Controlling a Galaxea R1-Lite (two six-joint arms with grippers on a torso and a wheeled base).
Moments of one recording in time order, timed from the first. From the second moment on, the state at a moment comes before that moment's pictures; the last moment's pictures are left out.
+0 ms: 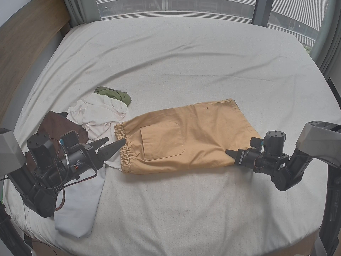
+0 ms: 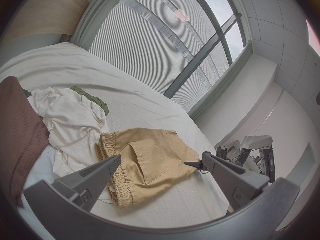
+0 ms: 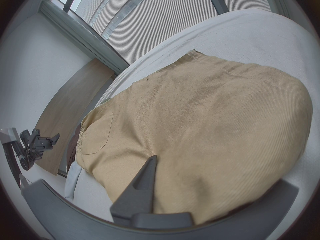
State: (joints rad) left arm -0.19 1.94 -0.38 -1.55 -0.52 -0.41; right arm 0.22 2.29 -0.79 -1.16 0.37 0.35
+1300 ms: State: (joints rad) left arm -0.19 1.95 -0.38 -1.55 -0.52 -0.41; right arm 0.18 2.09 -0.23 -1.16 0.35 0.24
